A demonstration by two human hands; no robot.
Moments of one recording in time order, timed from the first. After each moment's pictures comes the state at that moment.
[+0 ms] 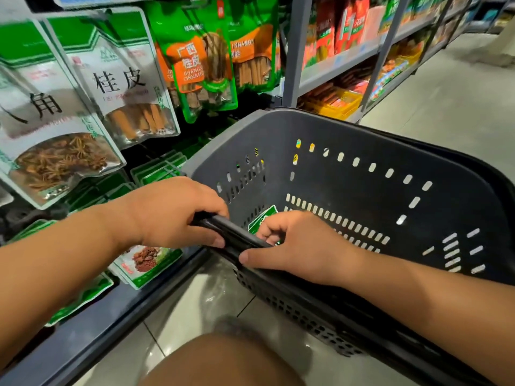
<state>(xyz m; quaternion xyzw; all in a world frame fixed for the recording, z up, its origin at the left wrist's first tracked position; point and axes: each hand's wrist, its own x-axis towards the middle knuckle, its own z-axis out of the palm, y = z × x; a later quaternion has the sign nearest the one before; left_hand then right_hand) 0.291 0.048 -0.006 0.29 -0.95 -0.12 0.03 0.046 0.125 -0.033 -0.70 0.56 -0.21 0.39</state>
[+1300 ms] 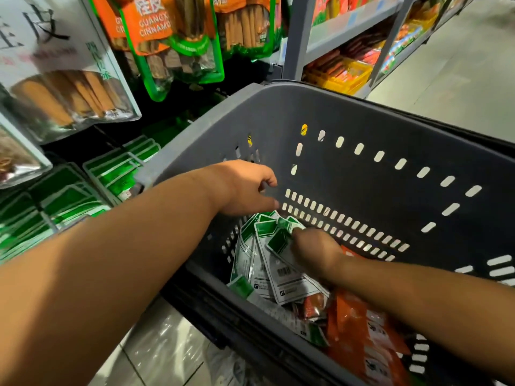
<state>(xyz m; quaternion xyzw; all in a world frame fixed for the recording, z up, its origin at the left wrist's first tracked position) 0.174 -0.055 -0.053 0.50 -0.83 -0.24 -0.08 -0.019 -0.009 -0.227 -0.74 0.64 0.12 0.15</state>
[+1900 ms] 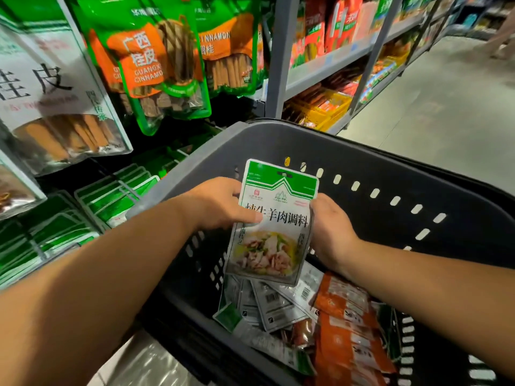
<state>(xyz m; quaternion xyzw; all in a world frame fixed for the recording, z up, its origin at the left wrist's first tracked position) 0.179 -0.060 -0.049 0.52 -0.75 -0.41 0.08 -0.041 -0.020 -0.129 -0.40 0.57 -0.50 0.51</state>
